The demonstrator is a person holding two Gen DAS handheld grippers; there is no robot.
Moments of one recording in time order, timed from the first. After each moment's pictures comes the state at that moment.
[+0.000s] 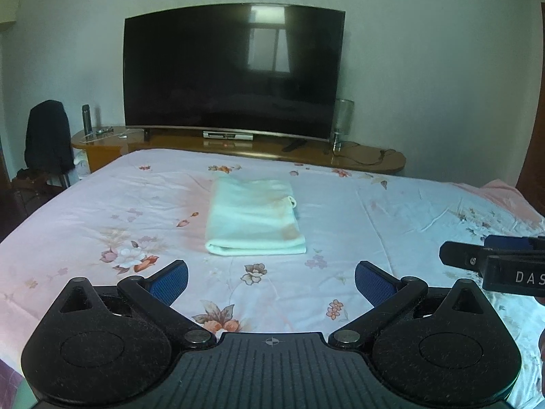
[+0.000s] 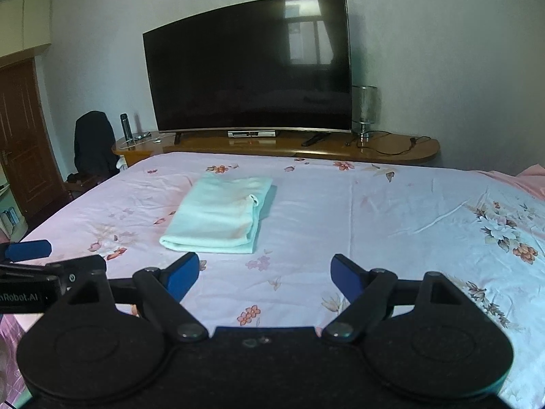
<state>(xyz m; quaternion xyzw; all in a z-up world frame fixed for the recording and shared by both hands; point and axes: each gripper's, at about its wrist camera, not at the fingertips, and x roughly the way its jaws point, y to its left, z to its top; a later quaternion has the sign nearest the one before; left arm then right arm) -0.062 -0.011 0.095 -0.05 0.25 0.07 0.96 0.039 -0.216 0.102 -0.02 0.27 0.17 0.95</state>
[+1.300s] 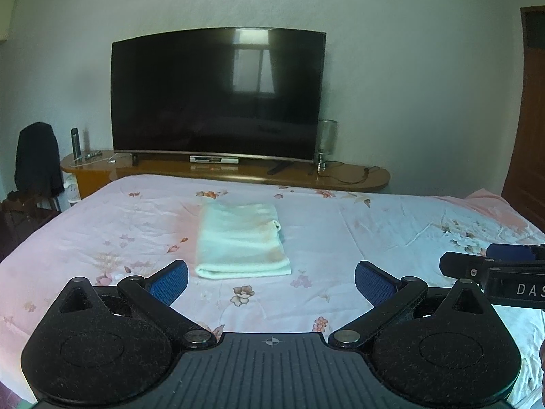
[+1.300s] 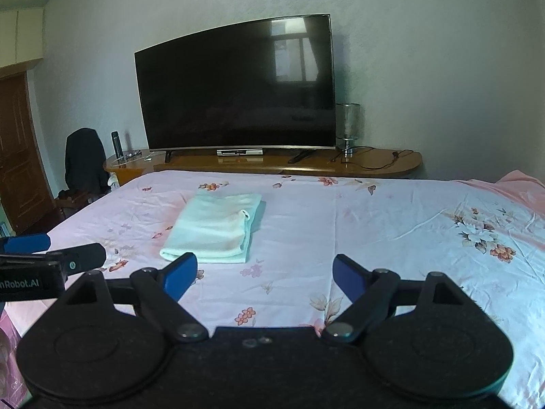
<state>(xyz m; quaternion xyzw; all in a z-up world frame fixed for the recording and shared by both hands) -0.073 -0.023 0.114 -0.04 0.22 0.05 0.97 0.004 -0.218 0.118 -0.01 0.24 0.14 0.96</state>
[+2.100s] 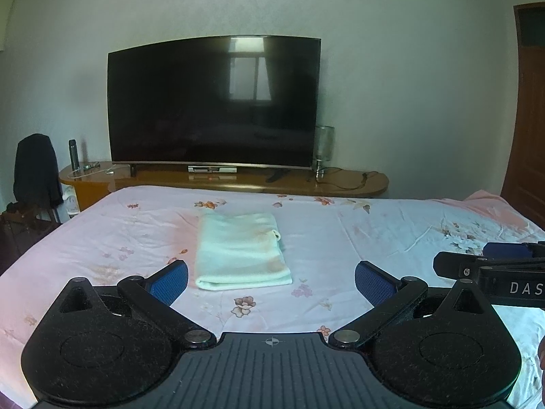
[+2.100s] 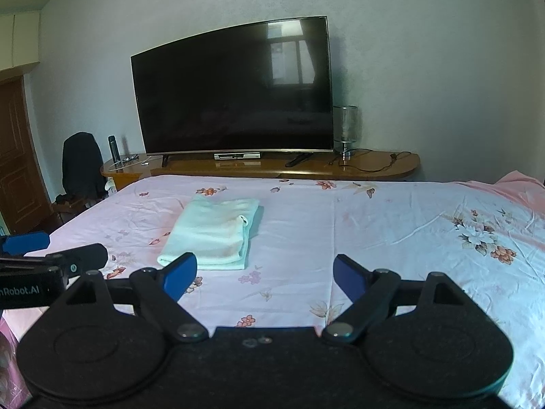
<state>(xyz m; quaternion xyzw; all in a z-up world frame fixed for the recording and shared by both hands) -0.069 -0.025 0.117 -0.03 0.21 0.05 0.98 0.008 -0.218 0.121 0.00 0.24 0.14 0.96</state>
